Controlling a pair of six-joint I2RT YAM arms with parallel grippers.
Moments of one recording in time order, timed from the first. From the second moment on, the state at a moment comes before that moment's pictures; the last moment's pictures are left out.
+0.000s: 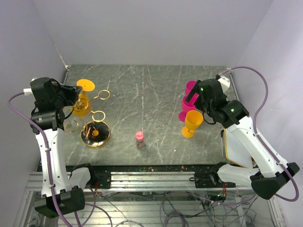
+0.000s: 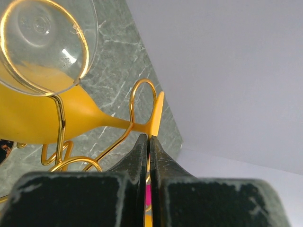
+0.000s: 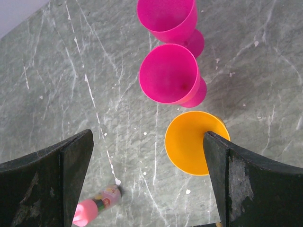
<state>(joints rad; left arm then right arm) 0.26 0.97 1.23 -0.68 0.20 -1.12 0.57 1.15 1.33 -0.89 0.51 0.84</state>
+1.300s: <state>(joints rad) 0.33 0.82 0.97 -0.35 0.37 -1.29 0.57 1.17 1.33 -0.89 0.49 0.83</state>
